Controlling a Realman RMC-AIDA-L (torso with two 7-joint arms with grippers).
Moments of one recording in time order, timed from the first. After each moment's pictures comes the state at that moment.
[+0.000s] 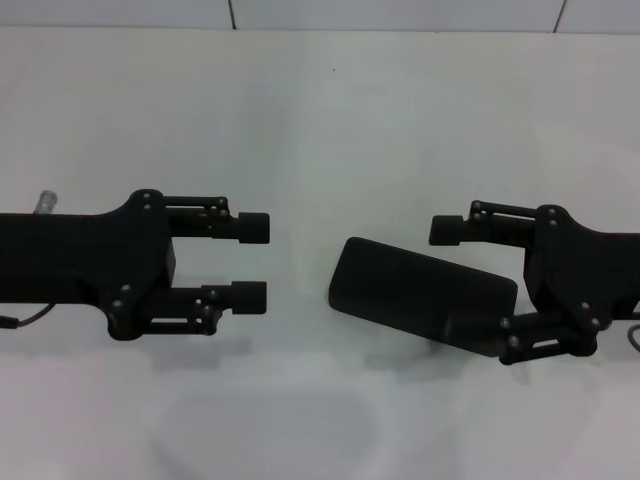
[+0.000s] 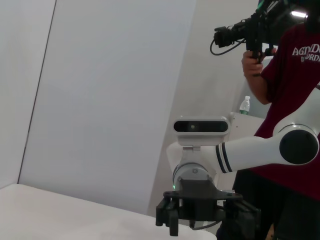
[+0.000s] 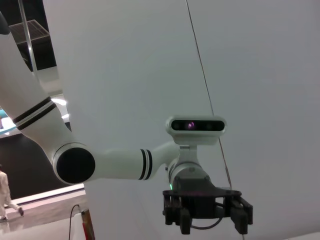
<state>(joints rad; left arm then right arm) -0.36 -1.96 1.04 0.84 1.53 1.95 -1.46 0.46 2.03 -1.14 -0.66 -1.46 -1.88 1.27</state>
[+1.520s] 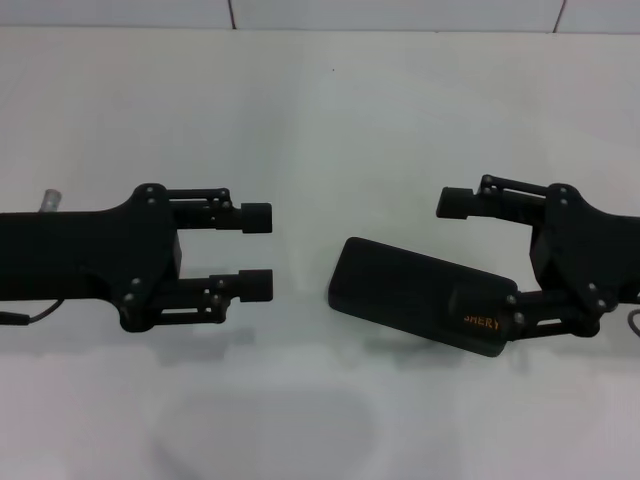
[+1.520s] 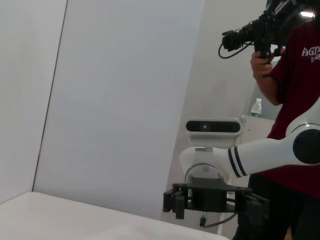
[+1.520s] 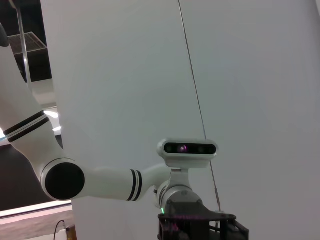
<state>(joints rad) -0.36 -1.98 1.00 0.82 1.56 1.94 -1.41 0.47 2.02 -1.14 -0.62 -1.40 -1.87 1.21</state>
